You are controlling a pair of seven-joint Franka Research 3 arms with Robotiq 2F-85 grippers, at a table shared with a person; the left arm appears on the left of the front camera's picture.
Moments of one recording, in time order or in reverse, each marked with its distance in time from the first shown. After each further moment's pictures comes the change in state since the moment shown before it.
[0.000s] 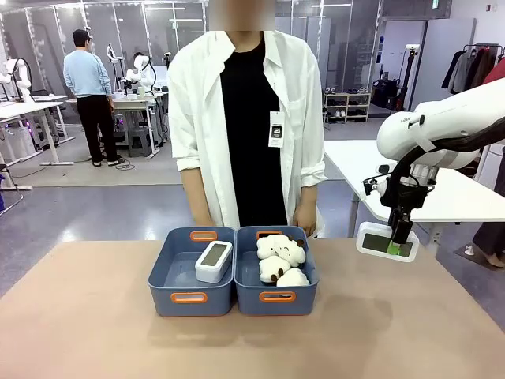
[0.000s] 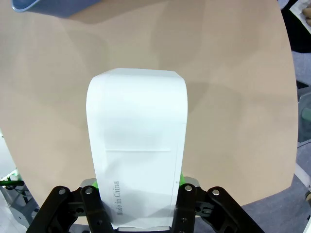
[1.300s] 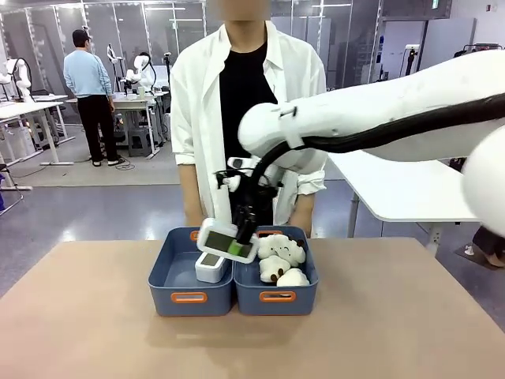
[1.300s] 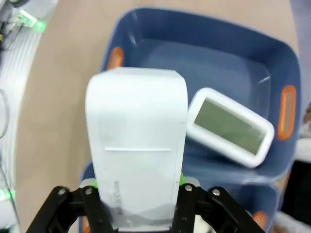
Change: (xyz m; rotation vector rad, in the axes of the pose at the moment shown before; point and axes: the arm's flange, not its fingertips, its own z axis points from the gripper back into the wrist) left arm 0.000 0.000 0.000 0.000 0.000 0.000; right arm 0.339 0.143 -0.046 0.120 -0.249 0.472
